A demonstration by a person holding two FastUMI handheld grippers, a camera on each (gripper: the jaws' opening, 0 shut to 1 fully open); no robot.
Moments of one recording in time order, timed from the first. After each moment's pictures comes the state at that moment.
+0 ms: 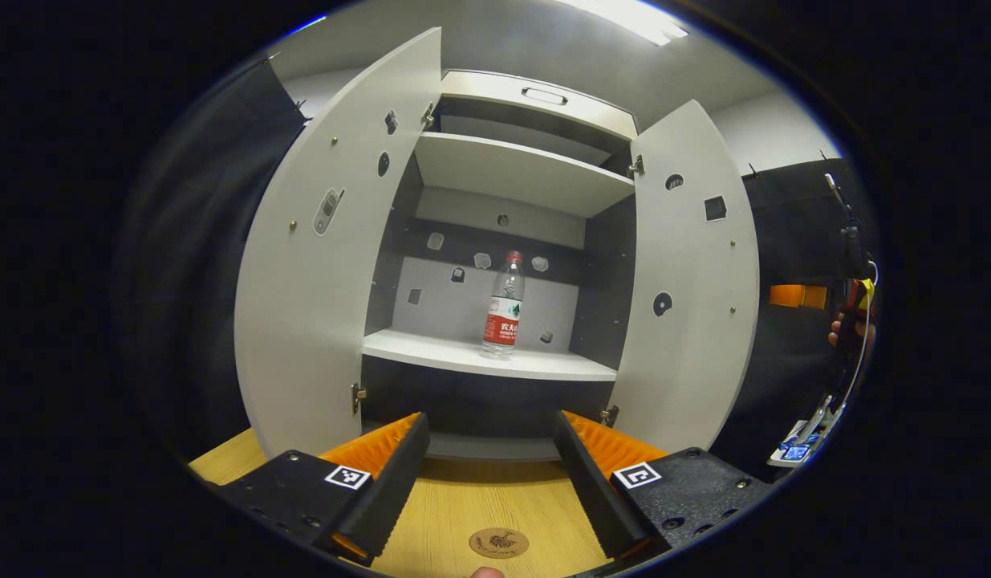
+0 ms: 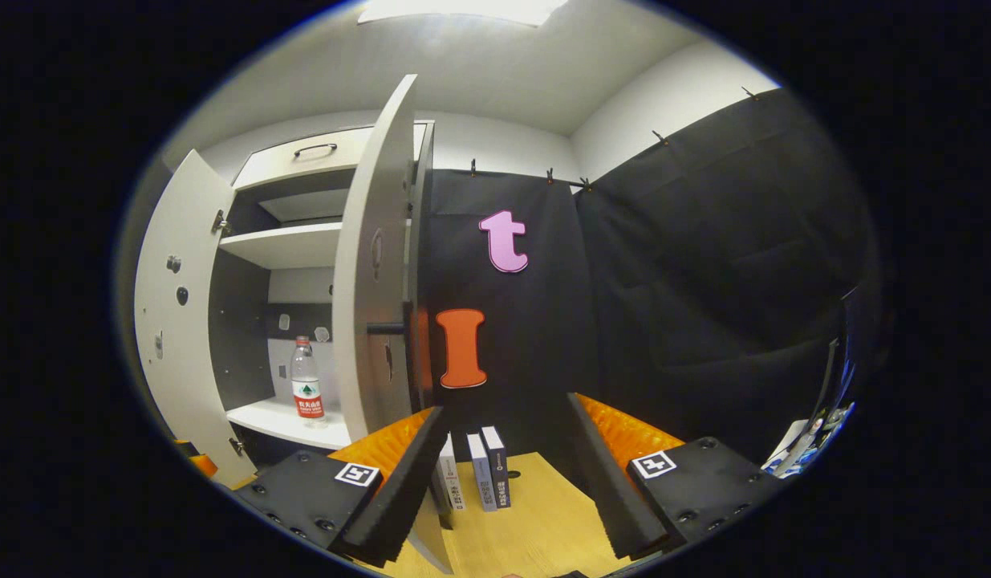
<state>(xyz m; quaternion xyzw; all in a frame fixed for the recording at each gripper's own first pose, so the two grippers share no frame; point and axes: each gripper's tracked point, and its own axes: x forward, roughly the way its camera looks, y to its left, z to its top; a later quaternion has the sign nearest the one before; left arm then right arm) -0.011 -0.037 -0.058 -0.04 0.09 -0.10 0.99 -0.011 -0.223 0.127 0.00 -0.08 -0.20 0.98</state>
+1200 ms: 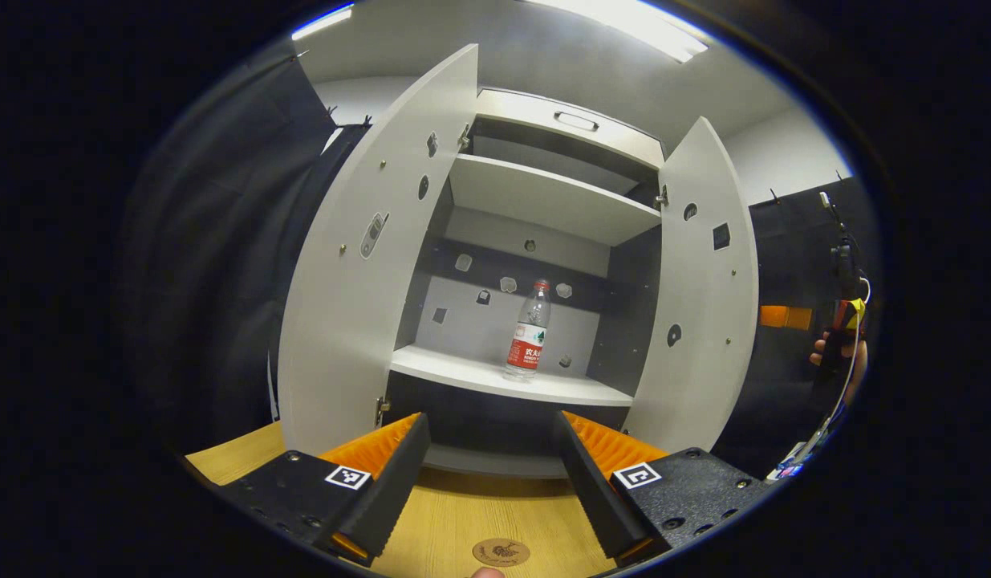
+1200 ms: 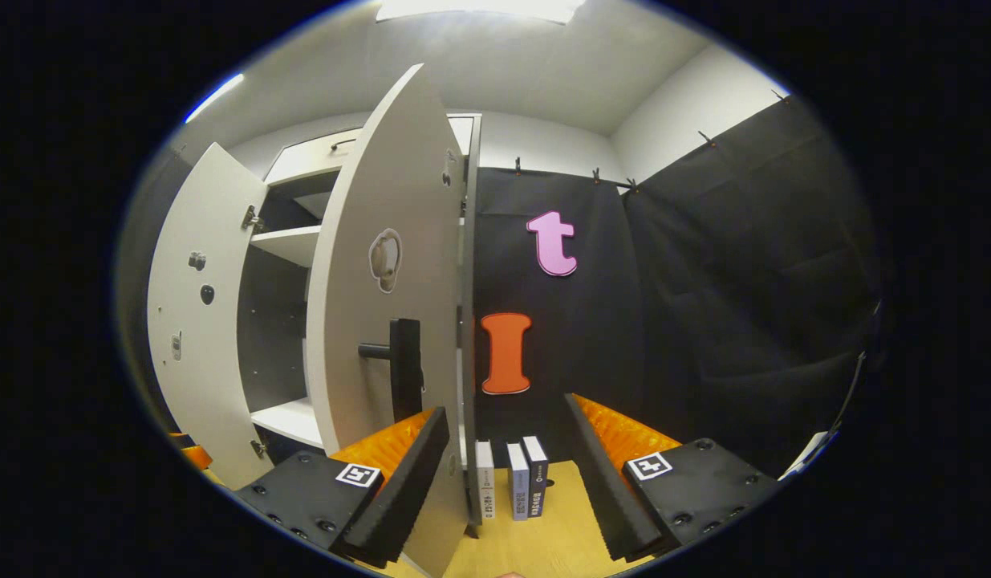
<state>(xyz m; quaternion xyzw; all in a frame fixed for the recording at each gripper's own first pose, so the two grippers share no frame) -0.014 -0.012 -0.033 -0.06 0.06 -0.07 0.99 0.033 -0.163 0.131 -0.02 -0.06 -0.13 0.99</state>
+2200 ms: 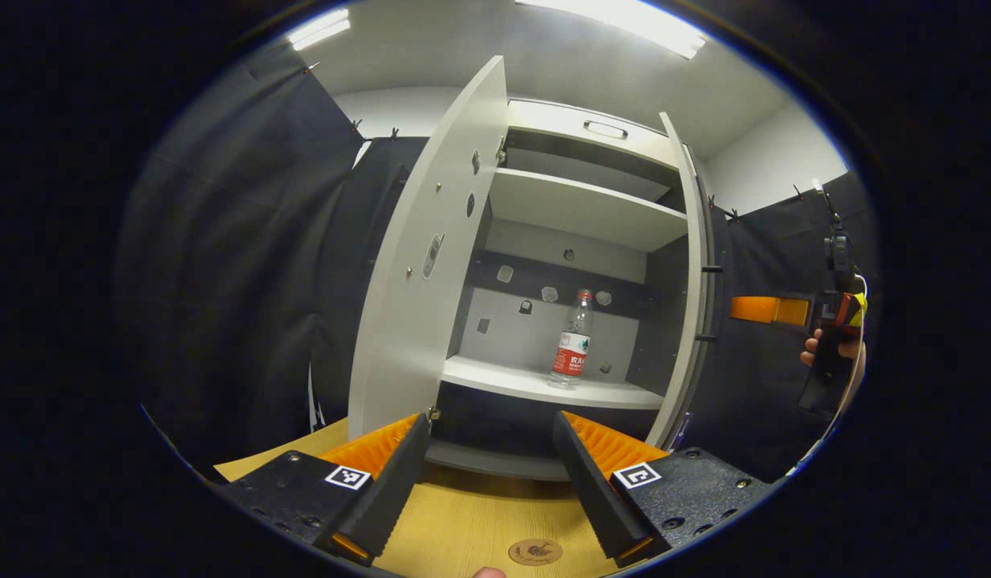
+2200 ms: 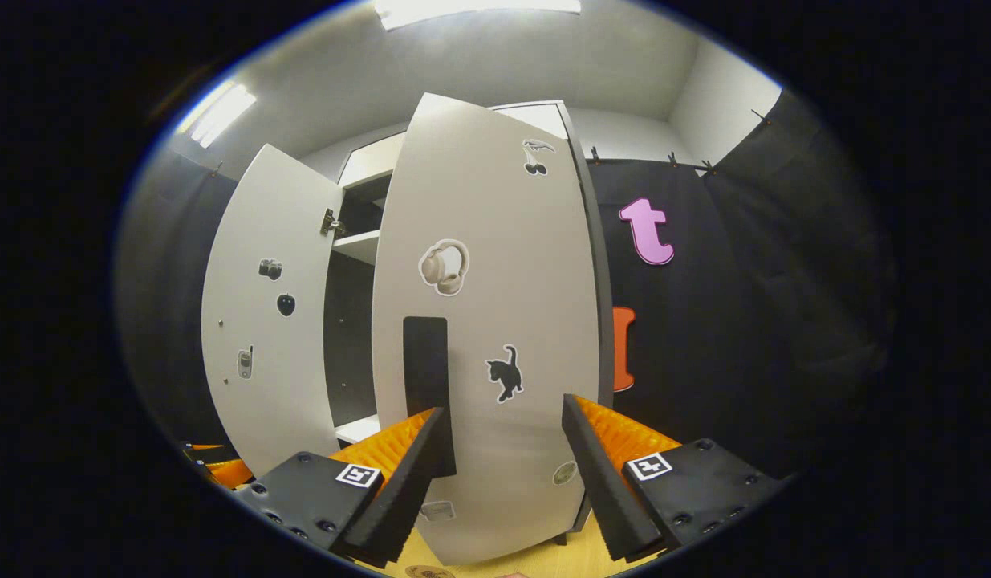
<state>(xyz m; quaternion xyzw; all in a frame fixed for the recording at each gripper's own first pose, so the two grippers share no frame) -0.025 0.041 -0.016 -0.05 0.04 0.01 1.00 0.088 -0.048 0.115 0.00 -0.05 0.01 1.00</state>
